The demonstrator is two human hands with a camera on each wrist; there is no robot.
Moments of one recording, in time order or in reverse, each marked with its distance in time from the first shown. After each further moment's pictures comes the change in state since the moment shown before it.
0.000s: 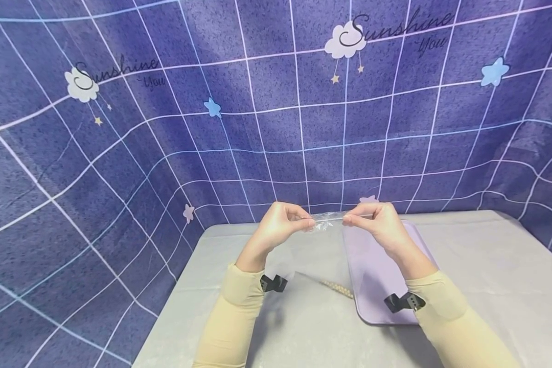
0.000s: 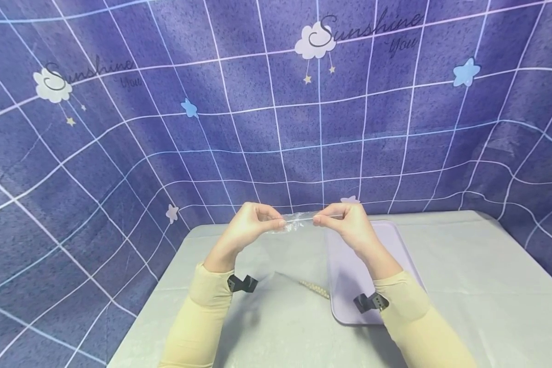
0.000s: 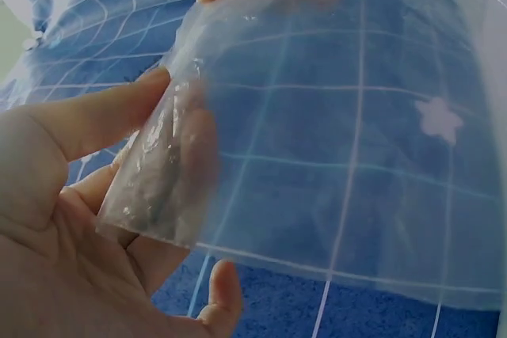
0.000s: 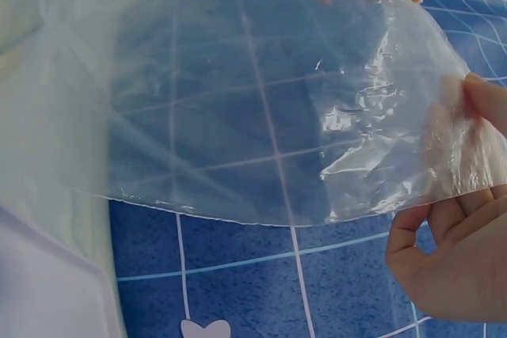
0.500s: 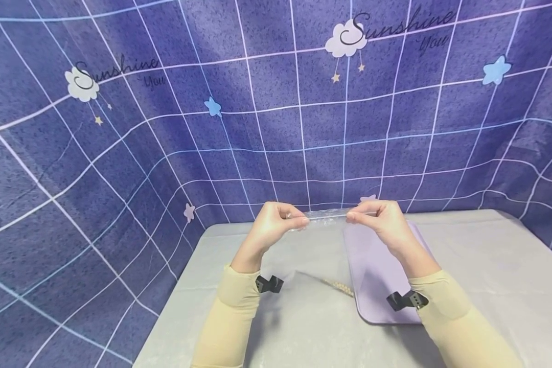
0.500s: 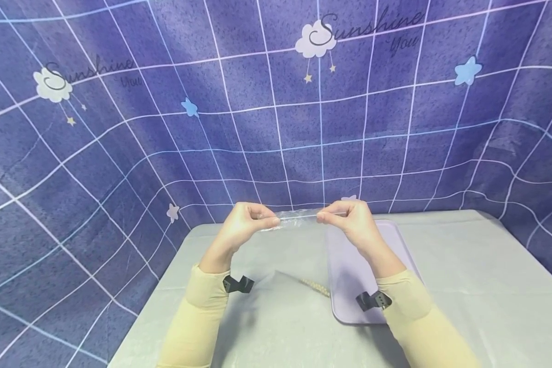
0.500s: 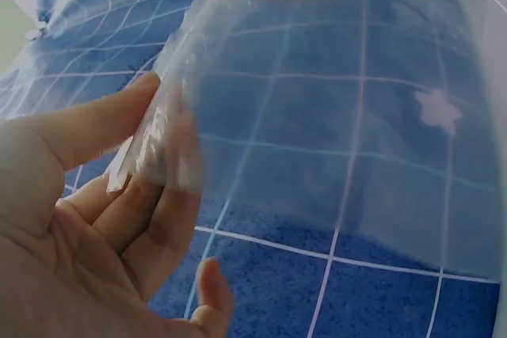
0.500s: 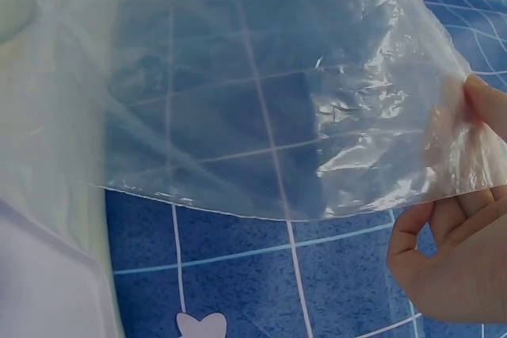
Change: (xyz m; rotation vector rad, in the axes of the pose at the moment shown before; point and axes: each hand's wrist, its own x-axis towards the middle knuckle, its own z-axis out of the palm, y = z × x) left_hand -0.008 -0.003 -0.008 -0.088 0.080 -0.052; right_hand 0.001 0.000 -0.005 -0.012 0.042 0.024
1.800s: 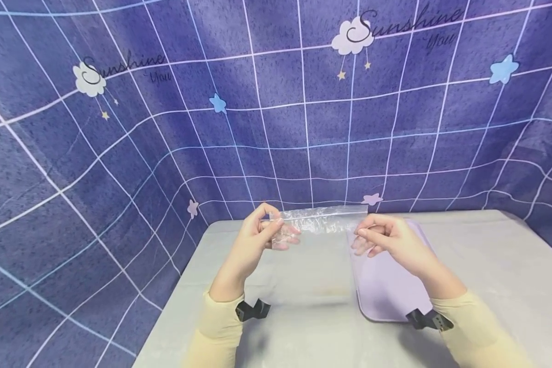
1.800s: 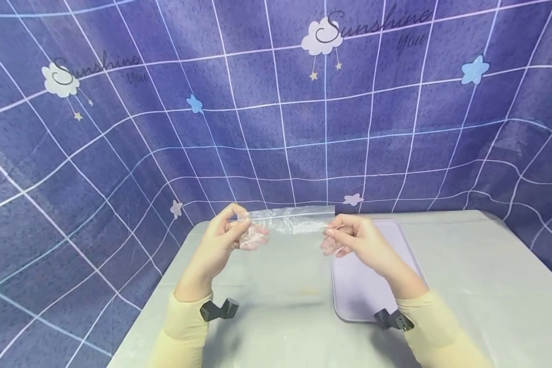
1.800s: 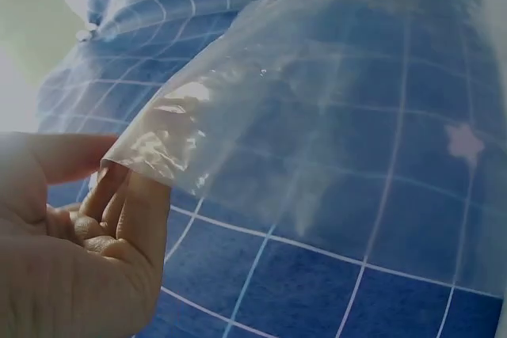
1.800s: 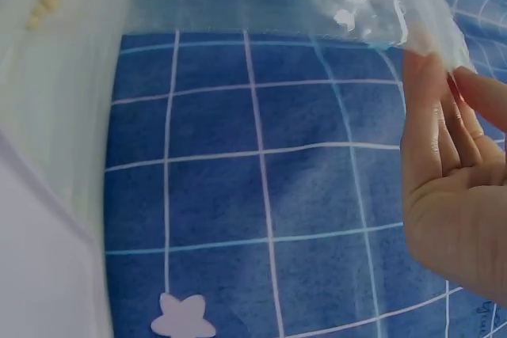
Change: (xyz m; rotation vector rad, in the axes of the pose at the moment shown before) left_hand -0.056 0.006 -0.019 -0.389 -0.023 0.066; right_hand -0.035 -0.009 -0.006 -0.023 -0.290 0.055
